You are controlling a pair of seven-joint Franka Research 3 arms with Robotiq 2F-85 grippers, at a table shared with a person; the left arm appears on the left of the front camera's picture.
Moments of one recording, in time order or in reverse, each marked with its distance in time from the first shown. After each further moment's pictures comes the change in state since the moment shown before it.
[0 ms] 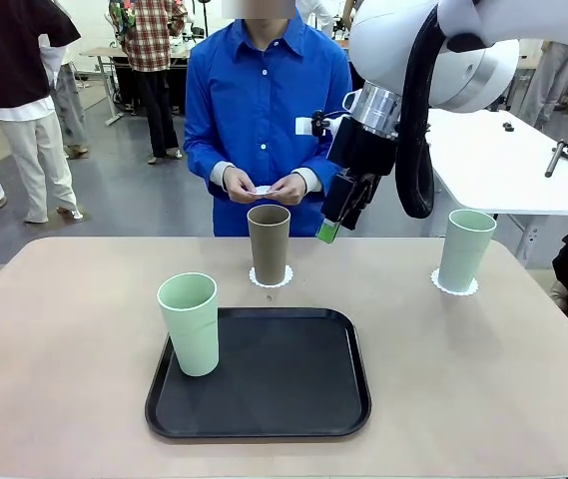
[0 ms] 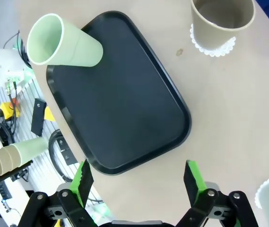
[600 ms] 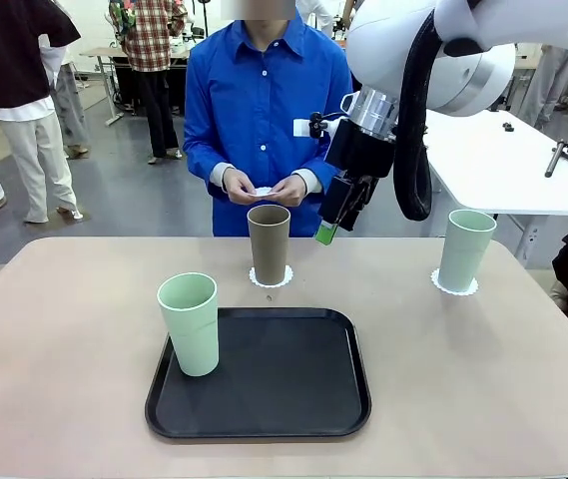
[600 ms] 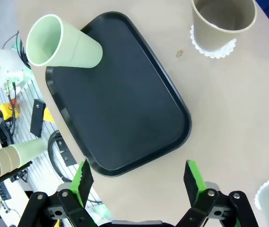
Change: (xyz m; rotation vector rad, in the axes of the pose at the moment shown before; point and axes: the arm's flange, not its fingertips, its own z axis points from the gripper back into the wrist) left arm 0.000 0.000 0.000 0.000 0.000 0.000; right arm 0.001 0.001 -0.002 -0.002 -0.002 0.002
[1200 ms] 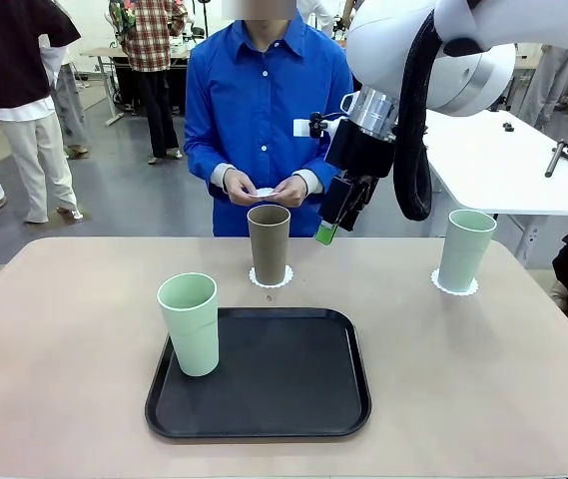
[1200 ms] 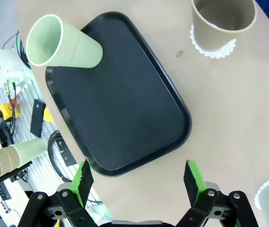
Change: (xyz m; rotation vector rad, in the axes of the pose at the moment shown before) left arm 0.000 0.000 0.000 0.000 0.000 0.000; right arm 0.000 0.000 0.000 0.000 0.000 0.000
